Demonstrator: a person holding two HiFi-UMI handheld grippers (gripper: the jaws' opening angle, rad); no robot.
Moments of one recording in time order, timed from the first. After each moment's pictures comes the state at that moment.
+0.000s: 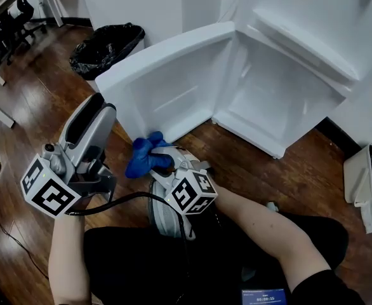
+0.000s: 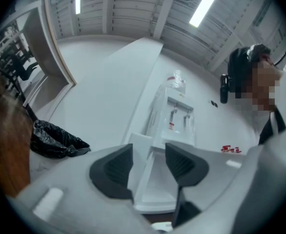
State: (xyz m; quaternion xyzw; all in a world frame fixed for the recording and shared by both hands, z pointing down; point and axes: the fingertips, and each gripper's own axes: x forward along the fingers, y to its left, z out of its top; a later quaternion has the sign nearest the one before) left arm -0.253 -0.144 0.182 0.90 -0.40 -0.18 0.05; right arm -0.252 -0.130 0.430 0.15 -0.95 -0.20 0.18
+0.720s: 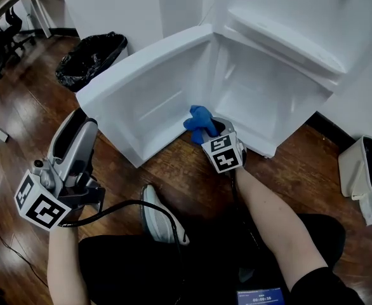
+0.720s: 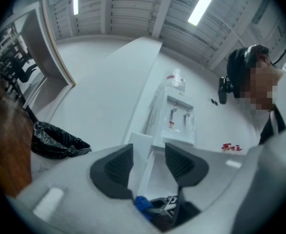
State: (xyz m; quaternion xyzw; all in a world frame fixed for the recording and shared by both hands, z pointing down) left arm -0.251 -0.144 0.184 0.90 -0.41 -0.17 0.04; right arm -0.046 -0.305 0.487 0.47 -0.84 0.00 0.26
